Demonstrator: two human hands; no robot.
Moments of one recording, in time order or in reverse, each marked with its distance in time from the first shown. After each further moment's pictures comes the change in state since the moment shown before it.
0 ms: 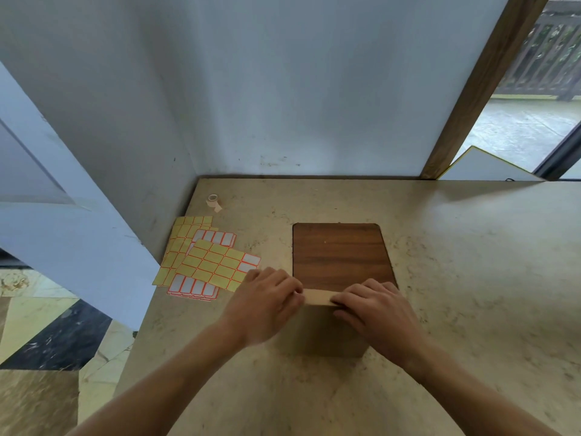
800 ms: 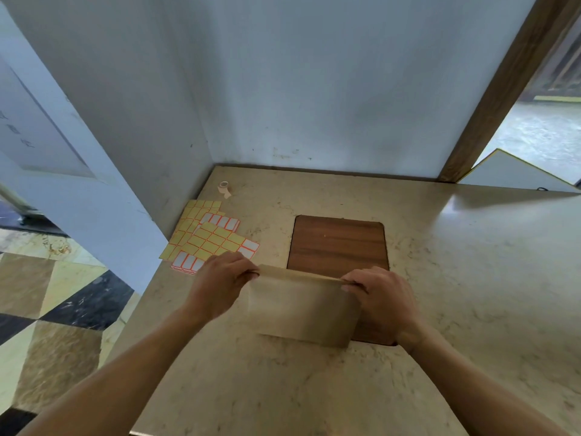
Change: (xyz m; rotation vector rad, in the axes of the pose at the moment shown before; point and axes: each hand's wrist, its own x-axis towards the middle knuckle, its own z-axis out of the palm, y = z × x) left_hand -0.014 -0.005 0.006 0.045 0.181 -0.299; right_hand -0.005 0.069 0.005 0.301 0.008 0.127
